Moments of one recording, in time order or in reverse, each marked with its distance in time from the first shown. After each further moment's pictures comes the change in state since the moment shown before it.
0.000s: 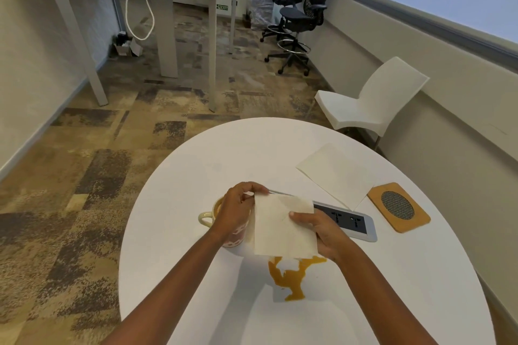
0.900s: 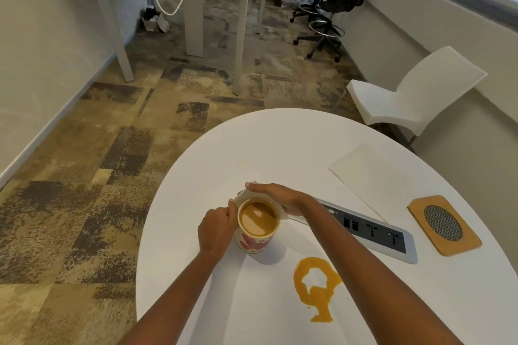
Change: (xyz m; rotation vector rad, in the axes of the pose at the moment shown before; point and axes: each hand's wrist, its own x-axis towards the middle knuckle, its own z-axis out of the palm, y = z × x) left_hand 0.006 -0.093 -0.054 0.637 0.365 -0.260; right_hand 0.129 -0.016 0.098 -0.789 -0.354 0.187
